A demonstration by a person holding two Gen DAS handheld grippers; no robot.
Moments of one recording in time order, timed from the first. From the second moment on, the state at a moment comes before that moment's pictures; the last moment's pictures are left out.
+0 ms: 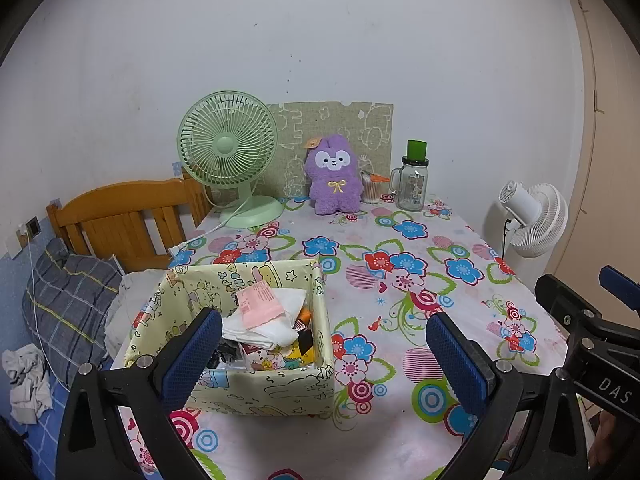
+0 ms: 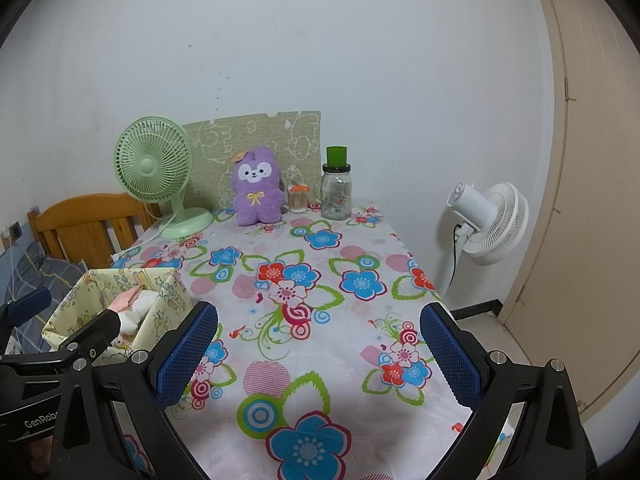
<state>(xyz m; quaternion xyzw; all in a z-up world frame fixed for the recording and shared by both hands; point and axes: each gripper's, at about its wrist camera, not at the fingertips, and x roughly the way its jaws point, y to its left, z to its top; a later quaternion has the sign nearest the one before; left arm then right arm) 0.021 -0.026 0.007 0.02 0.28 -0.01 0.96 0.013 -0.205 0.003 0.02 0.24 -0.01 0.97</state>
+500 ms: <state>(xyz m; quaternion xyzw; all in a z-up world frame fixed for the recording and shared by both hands) 0.020 -0.026 0.007 0.02 0.28 -0.01 0.96 0.013 -0.205 0.003 0.02 0.24 -0.01 0.97</state>
